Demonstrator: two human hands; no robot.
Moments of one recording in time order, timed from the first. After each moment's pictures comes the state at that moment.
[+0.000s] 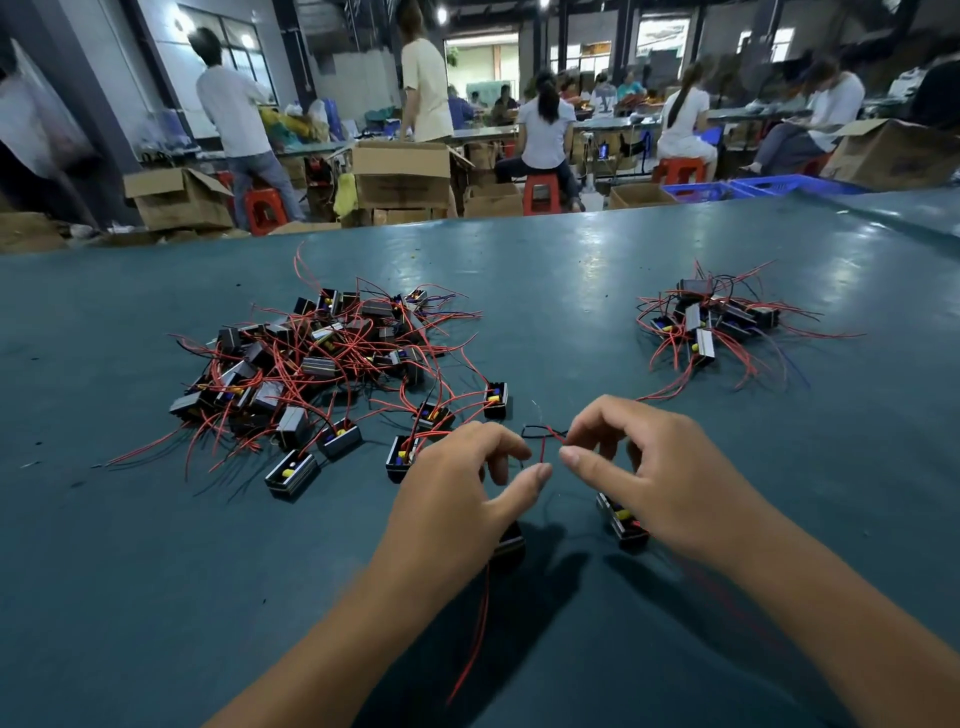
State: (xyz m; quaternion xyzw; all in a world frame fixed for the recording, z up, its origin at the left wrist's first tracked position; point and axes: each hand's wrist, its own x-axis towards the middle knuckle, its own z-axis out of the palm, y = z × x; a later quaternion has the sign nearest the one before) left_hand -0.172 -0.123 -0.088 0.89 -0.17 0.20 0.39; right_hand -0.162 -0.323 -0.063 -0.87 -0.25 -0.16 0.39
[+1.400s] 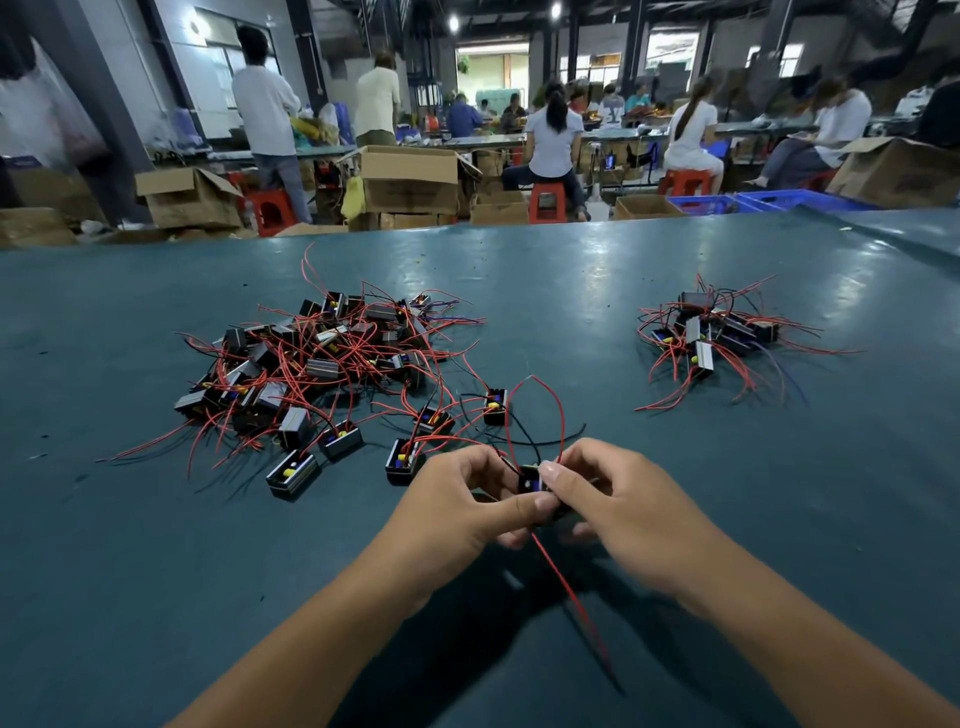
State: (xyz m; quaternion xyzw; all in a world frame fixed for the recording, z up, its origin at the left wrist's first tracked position) left_hand -0.171 -0.126 -0.088 0.75 -0.08 -0.03 0.65; right_hand -0.166 -0.304 -0.081 -0.85 -0.11 0.02 0.51
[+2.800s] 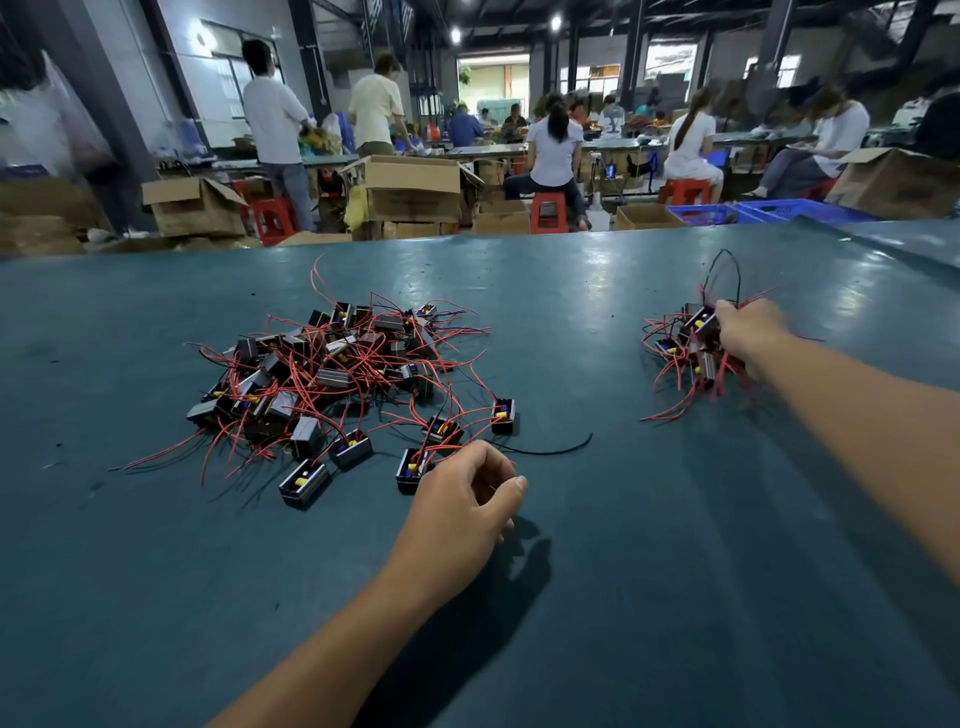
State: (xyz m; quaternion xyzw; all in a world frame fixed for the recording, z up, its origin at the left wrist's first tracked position) left_hand -0.163 -0.120 -0.101 0.84 -0.08 0.09 0.53; right_hand 0.052 -0.439 -0.044 -0.88 0.24 -0.17 0.38
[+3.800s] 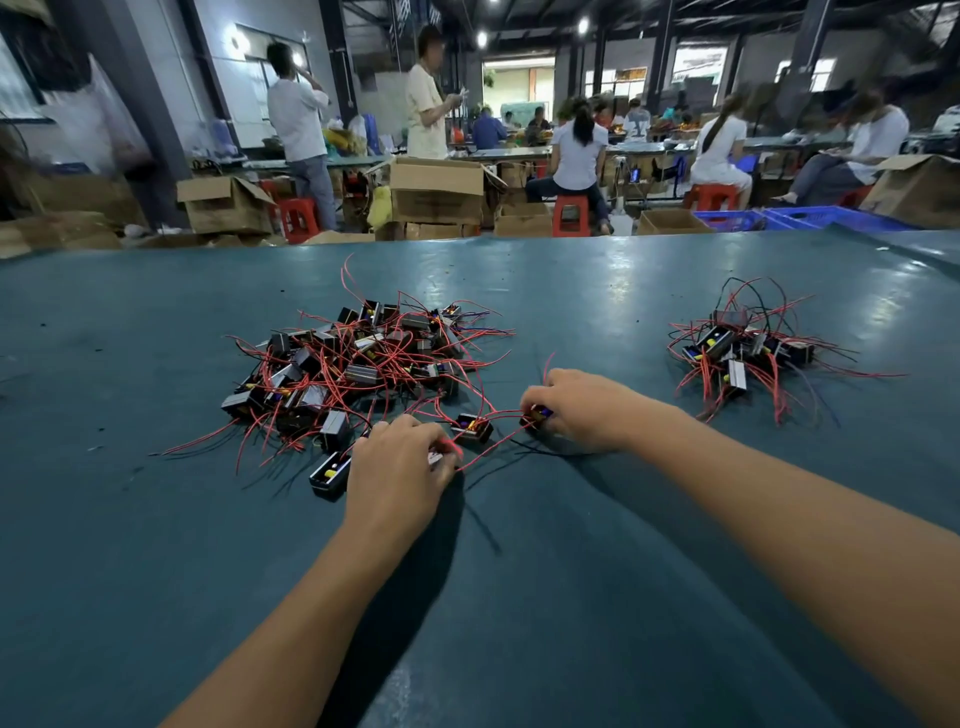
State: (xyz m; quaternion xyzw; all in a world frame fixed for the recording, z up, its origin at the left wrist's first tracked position) left_hand -0.129 -0.056 -0.100 0.97 0.03 0.18 0.13; right_hand -0.013 -0.268 -0.071 -0.95 -0.32 0.01 -0.02
